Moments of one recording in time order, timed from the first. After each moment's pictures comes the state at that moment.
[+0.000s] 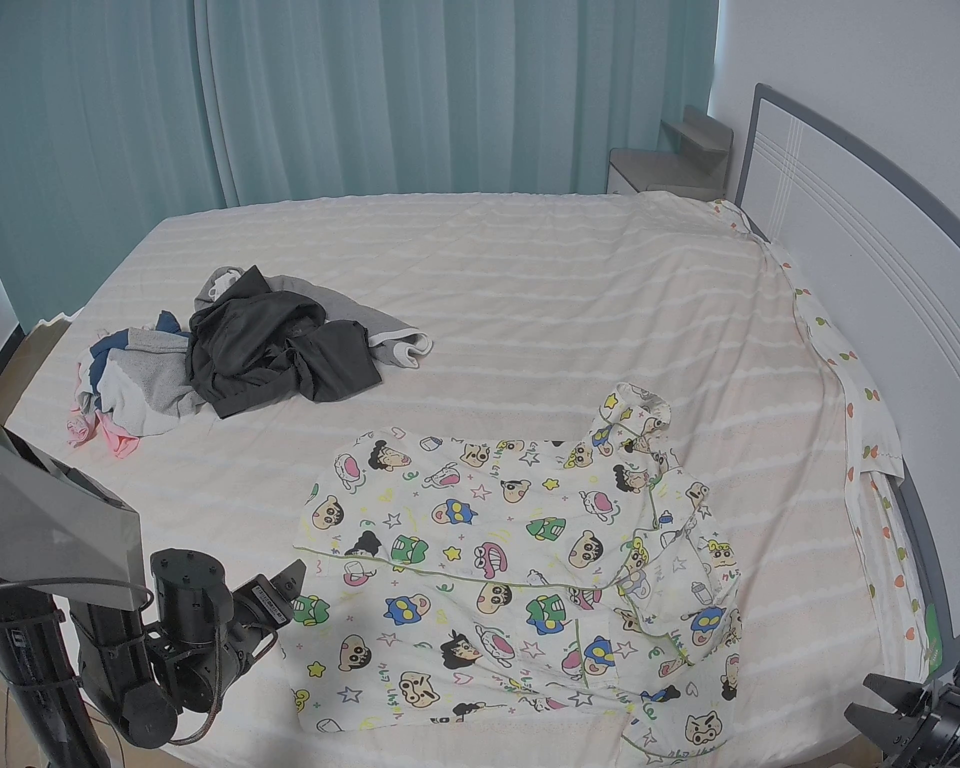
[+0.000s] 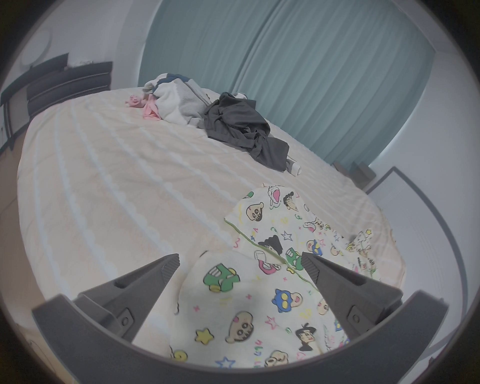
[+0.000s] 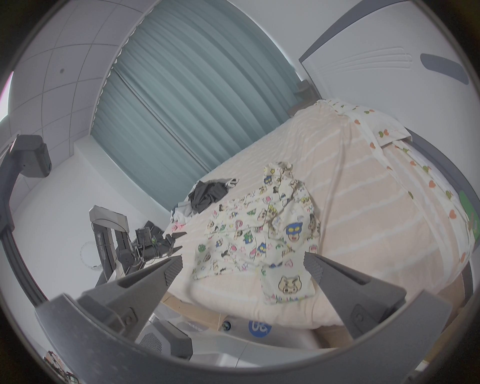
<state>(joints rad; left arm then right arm) -0.37 2.10 -0.03 -1.55 0.35 -0.77 0.29 0.24 -0.05 0.07 0.22 0.53</state>
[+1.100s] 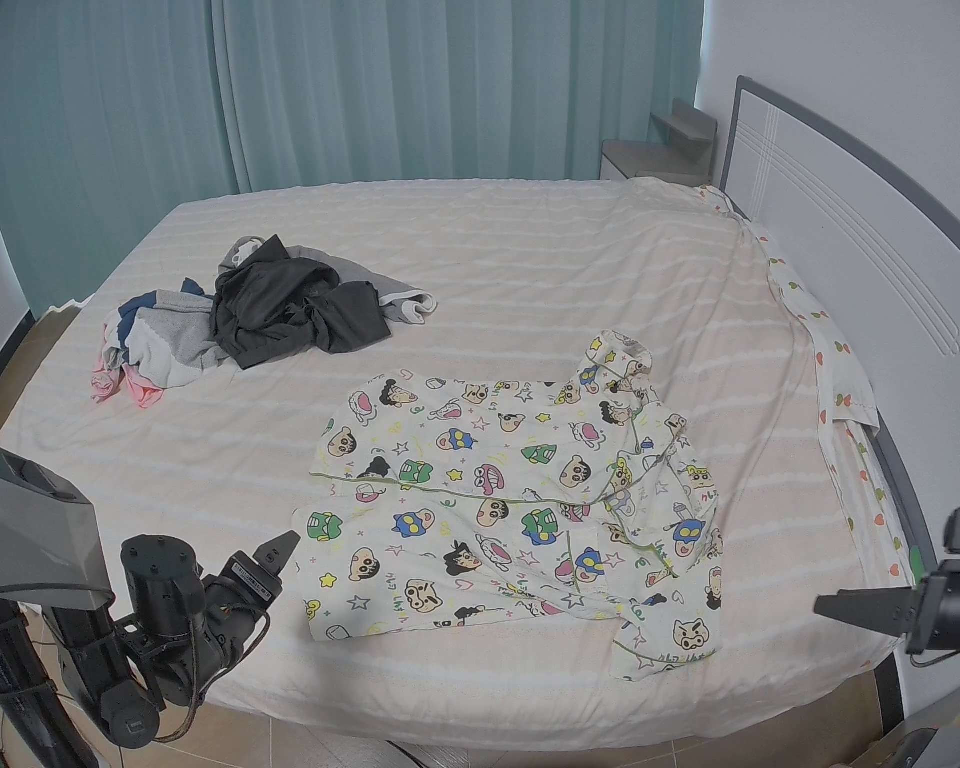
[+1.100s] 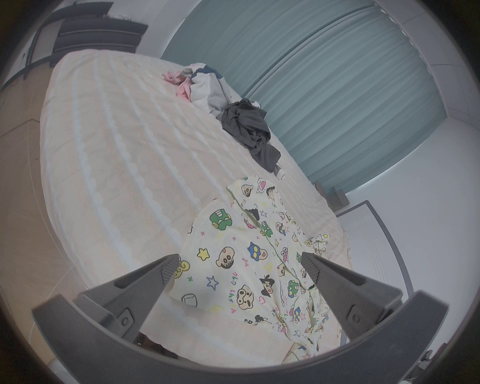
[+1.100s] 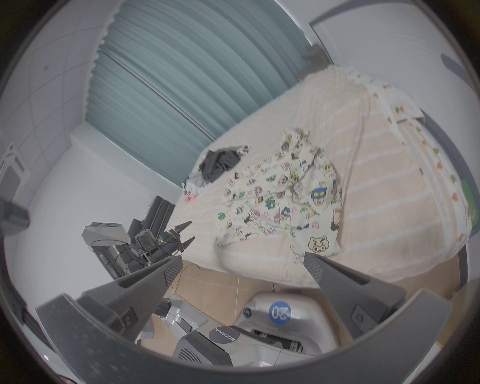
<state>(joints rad) -0.37 1.98 -0.02 -1.55 0.25 -1.02 0.36 0.87 -0.42 -0.01 0.31 0.54</state>
